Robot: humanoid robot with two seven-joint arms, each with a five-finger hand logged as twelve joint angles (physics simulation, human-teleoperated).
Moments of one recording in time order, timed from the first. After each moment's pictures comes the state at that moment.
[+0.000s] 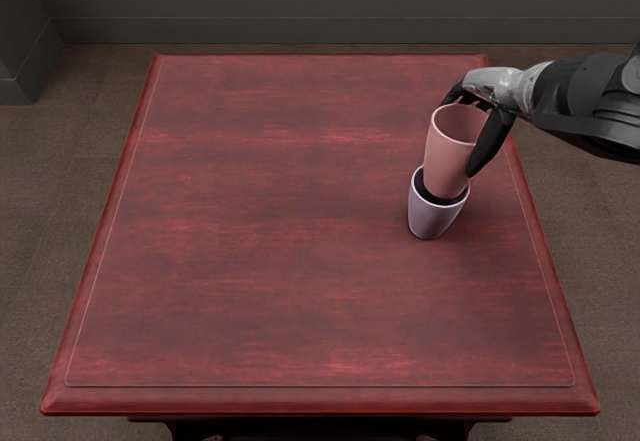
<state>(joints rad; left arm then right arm) -0.05 0.00 0.61 -0.22 0.29 0.17 0.45 1.89 -0.71 -0.46 1.70 -0.33 -0.19 -0.61</state>
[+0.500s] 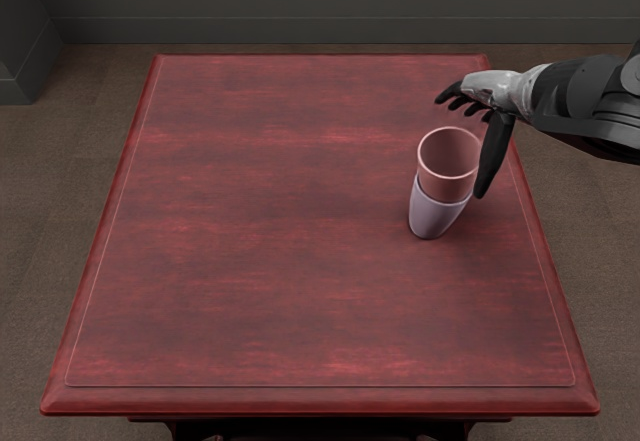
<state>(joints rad) -0.05 0.00 0.61 -0.22 0.29 0.17 0.45 1.88 -0.71 -0.46 1.70 -0.33 -0.17 -0.61</state>
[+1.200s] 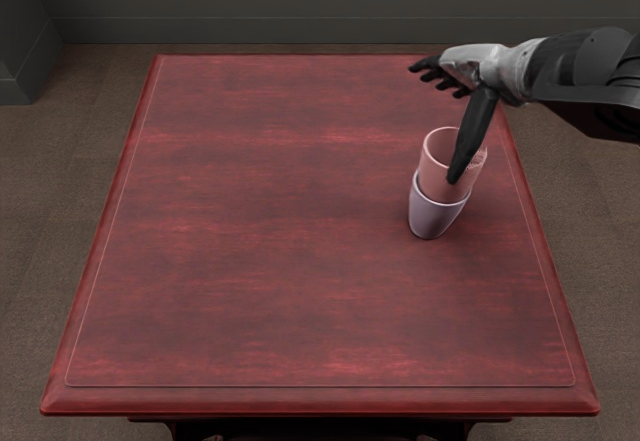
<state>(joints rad) -0.04 0.00 0.61 -0.22 0.29 0.17 0.45 1.75 -0.77 -0.18 1.68 -0.32 -0.10 -0.61</state>
